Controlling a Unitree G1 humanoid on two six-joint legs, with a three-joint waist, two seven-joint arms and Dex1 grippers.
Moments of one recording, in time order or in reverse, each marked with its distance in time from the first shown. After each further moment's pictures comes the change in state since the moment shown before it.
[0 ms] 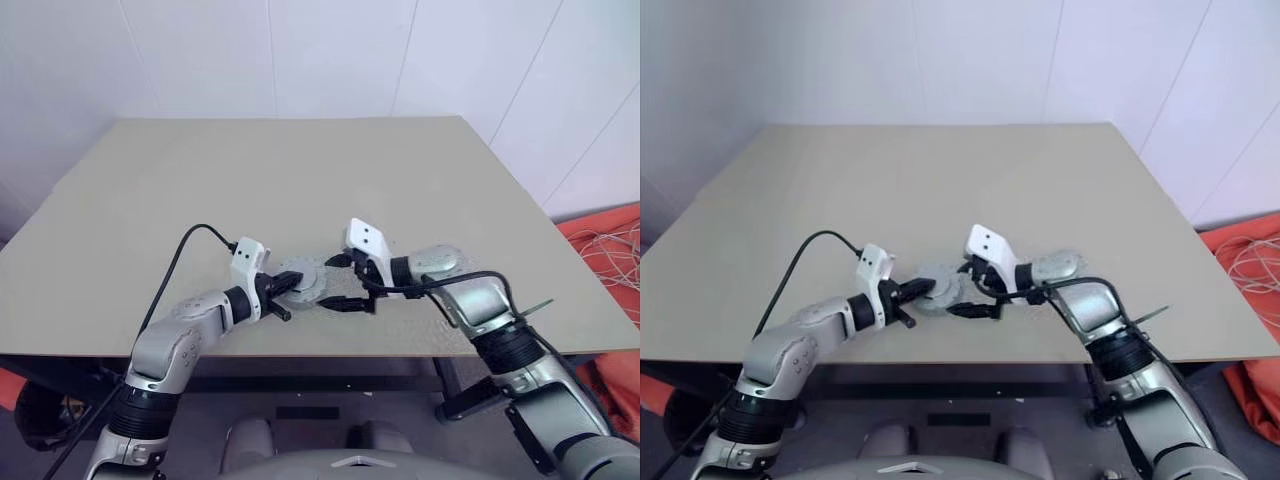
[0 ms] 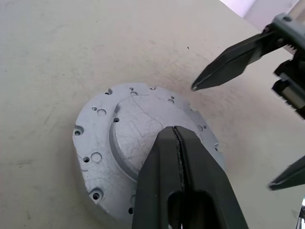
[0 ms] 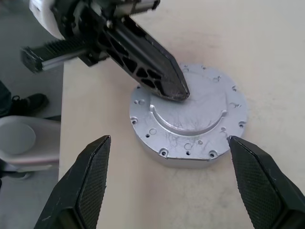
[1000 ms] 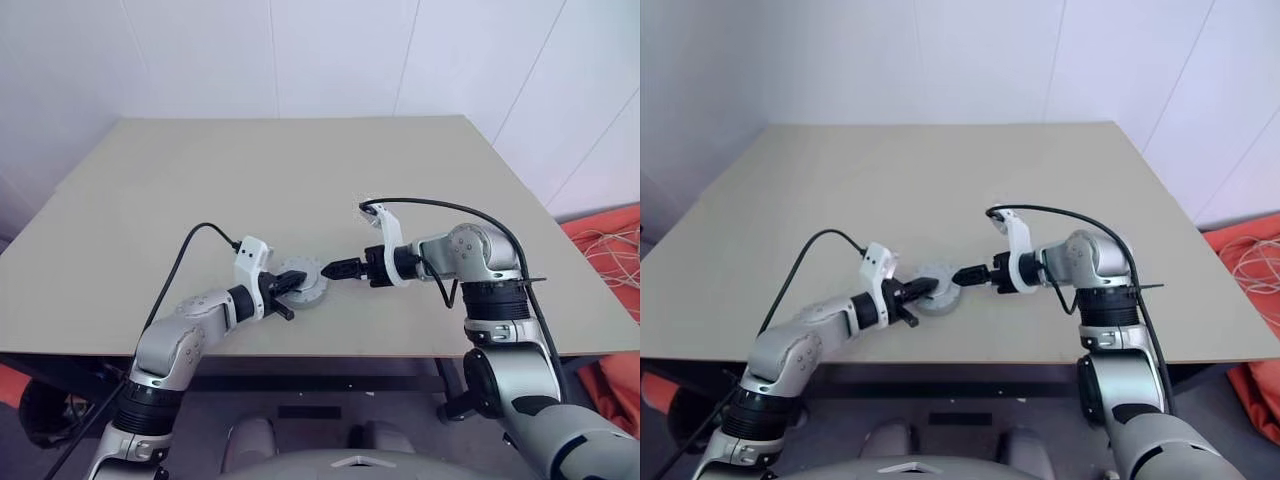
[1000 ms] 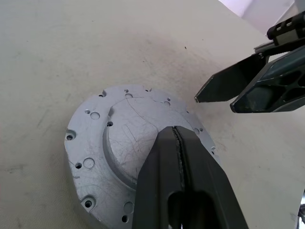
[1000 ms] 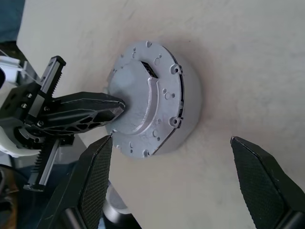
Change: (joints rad) left arm -0.015 -0.005 -0.012 0.021 0.000 -0.004 -0.008; right arm -0.228 0.245 -0.401 0.229 0.344 1.066 -0.585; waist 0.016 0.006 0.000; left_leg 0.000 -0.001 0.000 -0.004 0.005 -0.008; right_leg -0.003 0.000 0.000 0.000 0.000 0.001
